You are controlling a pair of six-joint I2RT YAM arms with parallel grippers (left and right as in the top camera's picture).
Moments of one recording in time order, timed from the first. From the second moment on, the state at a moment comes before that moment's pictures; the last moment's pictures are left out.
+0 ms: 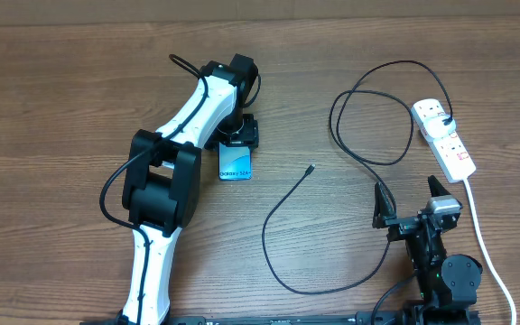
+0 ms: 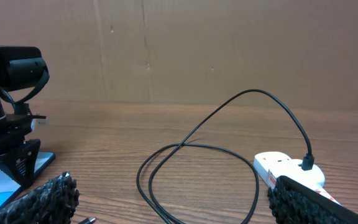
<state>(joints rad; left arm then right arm) -0.36 2.34 1.89 -1.18 0.01 -0.42 -0.01 0.01 0.02 -0.03 -0.14 0.02</state>
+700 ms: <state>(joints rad) -0.36 2.34 1.87 -1.15 -0.02 -0.42 -0.01 0.01 0.02 -0.03 -0.14 0.02</state>
